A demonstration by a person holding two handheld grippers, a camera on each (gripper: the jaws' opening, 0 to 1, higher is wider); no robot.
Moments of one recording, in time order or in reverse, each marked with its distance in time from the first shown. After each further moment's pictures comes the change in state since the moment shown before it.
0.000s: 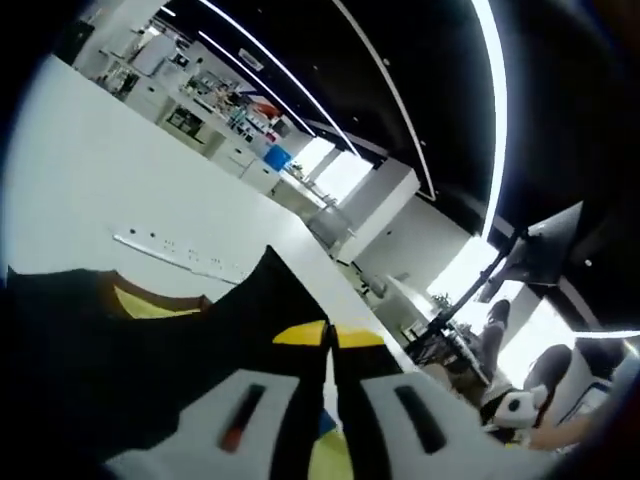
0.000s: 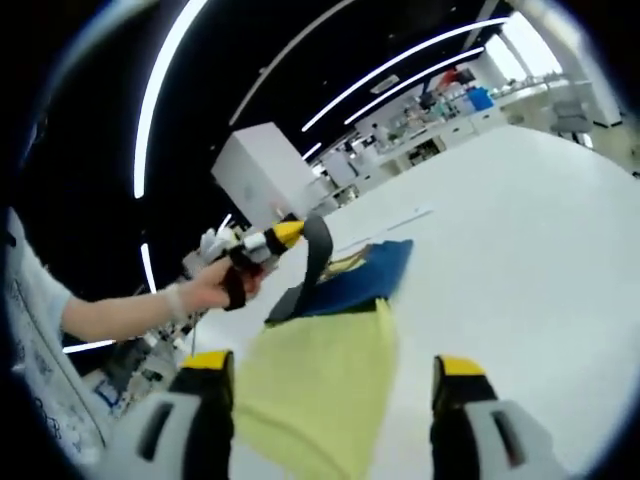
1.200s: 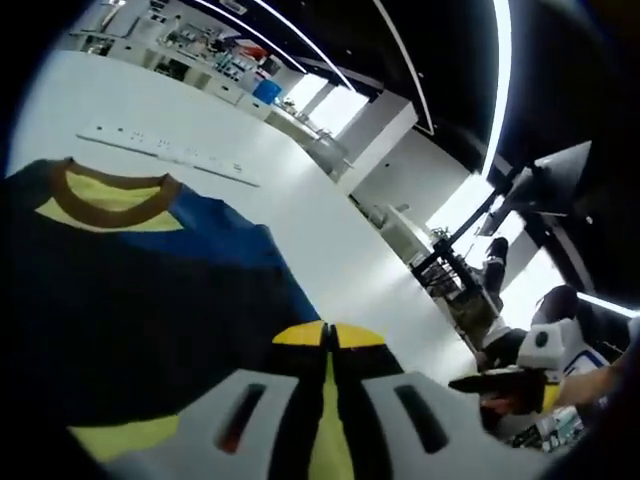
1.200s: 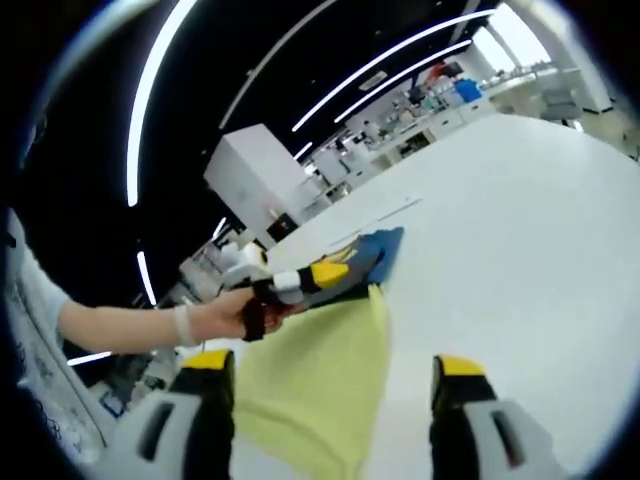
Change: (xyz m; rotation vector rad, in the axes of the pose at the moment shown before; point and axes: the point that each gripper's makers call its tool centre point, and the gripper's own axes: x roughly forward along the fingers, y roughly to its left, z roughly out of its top) left arm 0.017 0.001 -0.105 0.061 0.262 -0.008; right arm -0.002 -0.007 -0.015 0.051 0.005 -0.015
